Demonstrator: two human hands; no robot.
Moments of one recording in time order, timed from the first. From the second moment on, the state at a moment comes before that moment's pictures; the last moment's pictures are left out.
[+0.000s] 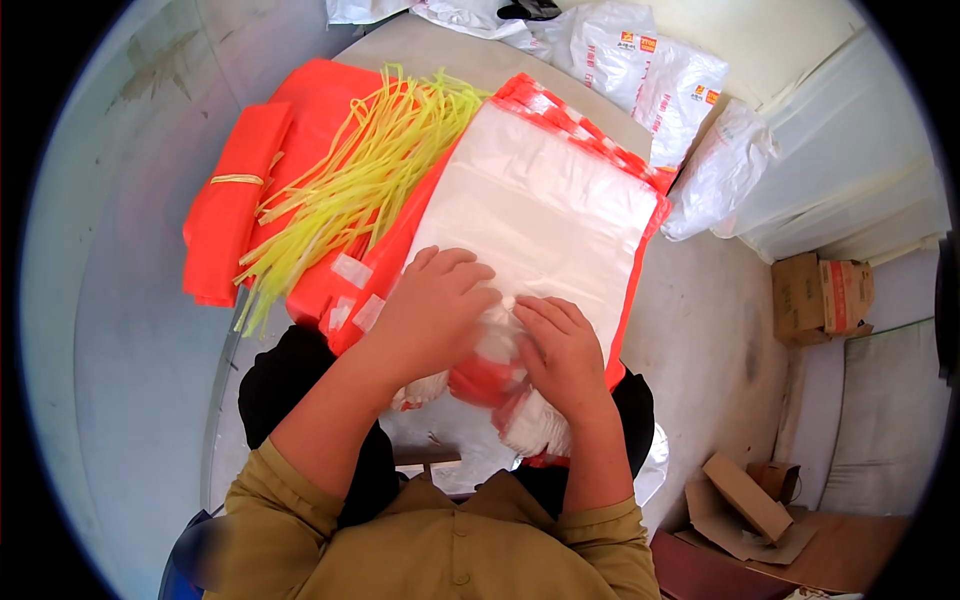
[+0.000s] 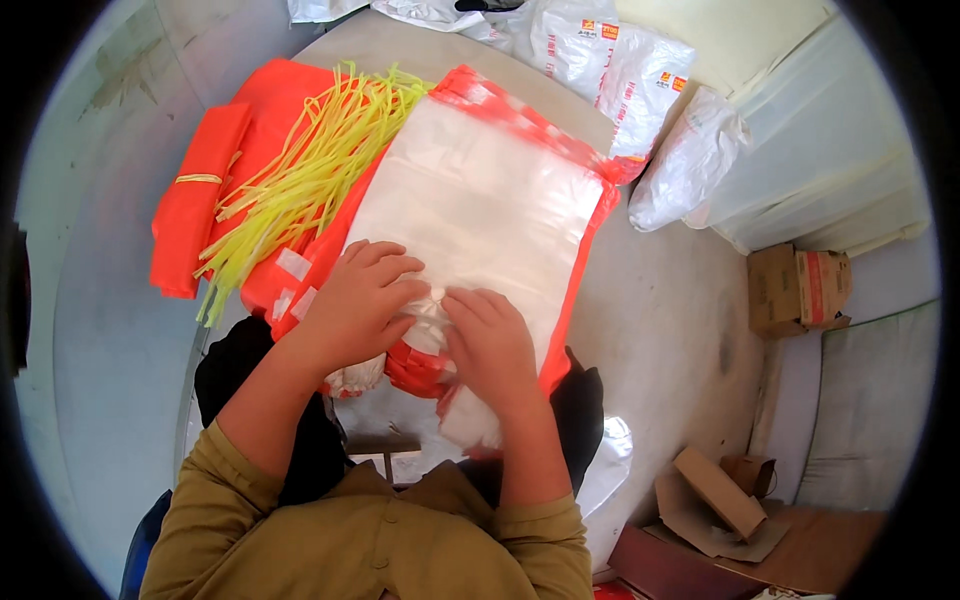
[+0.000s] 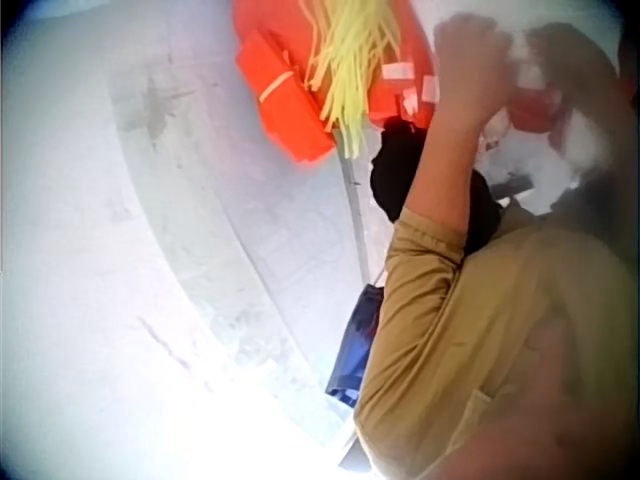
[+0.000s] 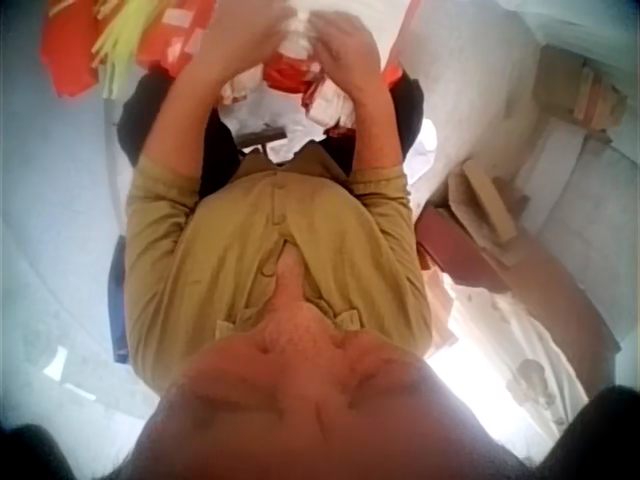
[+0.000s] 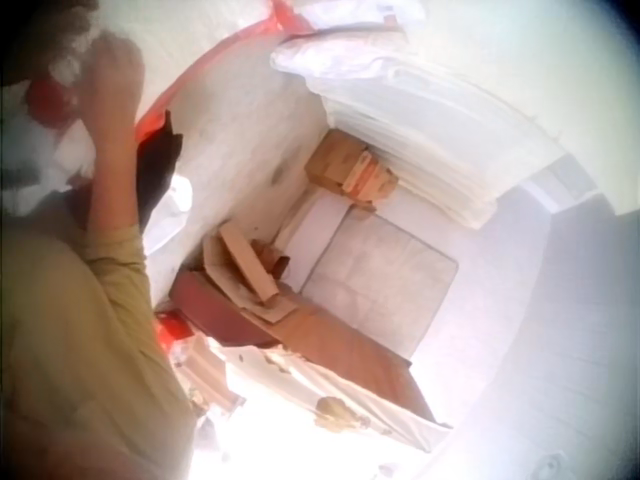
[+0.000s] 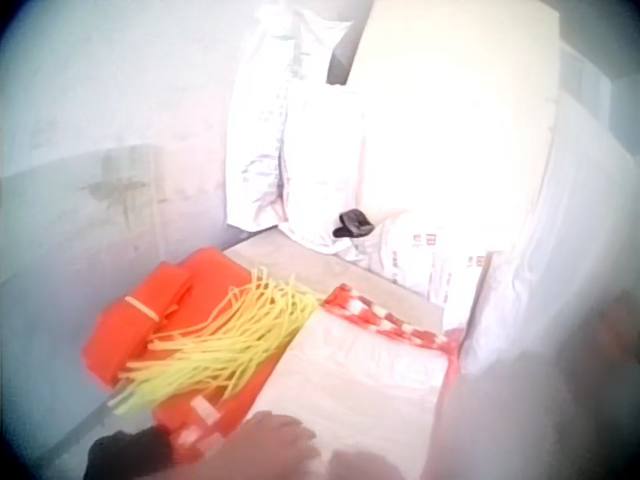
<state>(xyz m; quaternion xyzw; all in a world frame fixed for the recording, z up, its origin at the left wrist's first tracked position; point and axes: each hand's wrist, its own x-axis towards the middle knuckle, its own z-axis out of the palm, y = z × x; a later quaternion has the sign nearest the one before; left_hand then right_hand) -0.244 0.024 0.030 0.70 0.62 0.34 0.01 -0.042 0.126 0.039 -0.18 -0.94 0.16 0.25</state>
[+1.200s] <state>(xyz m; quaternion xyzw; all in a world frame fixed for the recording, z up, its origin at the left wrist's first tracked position) -0.251 0.025 0.031 0.68 0.65 0.34 -0.02 -0.052 0.125 0.038 -0.23 -0.93 0.10 0.25</state>
